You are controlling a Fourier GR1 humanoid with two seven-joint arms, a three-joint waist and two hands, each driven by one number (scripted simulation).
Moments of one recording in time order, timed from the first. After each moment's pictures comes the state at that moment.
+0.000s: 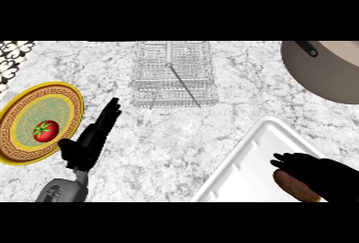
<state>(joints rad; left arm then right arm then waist) -0.12 0.22 -0.18 -1.36 0.14 -0.01 -0.10 0.05 -0.78 0.31 -1.97 0.53 0.74 0.17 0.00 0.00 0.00</state>
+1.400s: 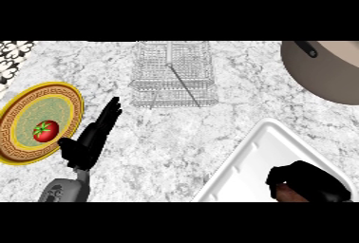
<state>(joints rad) -0.11 0.15 -0.09 -1.37 0.06 -0.08 -0.08 0.09 -0.54 0.28 -1.70 0.82 0.59 -0.17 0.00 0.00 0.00</state>
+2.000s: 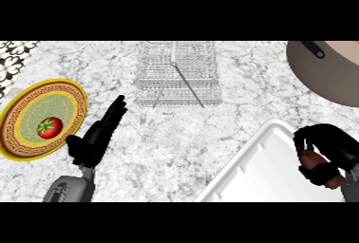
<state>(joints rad) -0.13 0.12 -0.10 -1.37 0.03 -0.08 -0.06 -0.10 -0.48 0.04 -1.50 0.90 0.47 -0.04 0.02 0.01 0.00</state>
